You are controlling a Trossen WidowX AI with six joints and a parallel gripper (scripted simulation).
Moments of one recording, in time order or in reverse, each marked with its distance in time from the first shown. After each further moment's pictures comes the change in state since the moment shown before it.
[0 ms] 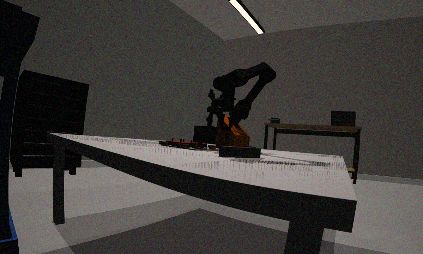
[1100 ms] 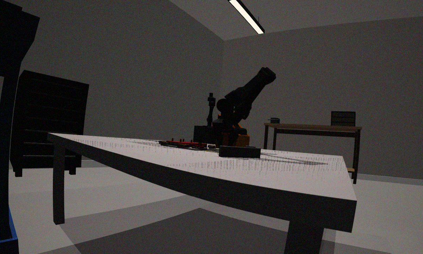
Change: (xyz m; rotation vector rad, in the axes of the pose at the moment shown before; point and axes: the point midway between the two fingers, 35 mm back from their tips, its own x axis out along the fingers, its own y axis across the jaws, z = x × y) arm 0.095 0.002 -0.003 -0.001 0.007 0.007
